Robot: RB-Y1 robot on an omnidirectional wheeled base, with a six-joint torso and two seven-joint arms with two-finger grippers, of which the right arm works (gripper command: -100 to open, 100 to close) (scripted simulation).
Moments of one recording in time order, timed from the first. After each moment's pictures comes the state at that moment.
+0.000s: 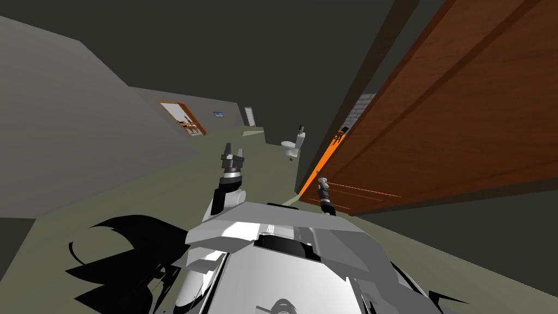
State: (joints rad) arm 0.01 -0.27 0.01 -0.69 -0.20 -0.88 -0.16
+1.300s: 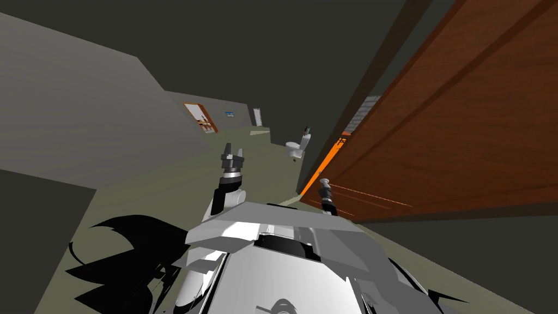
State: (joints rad) arm 0.00 -0.29 0.04 -0.69 -0.32 -0.88 -0.43
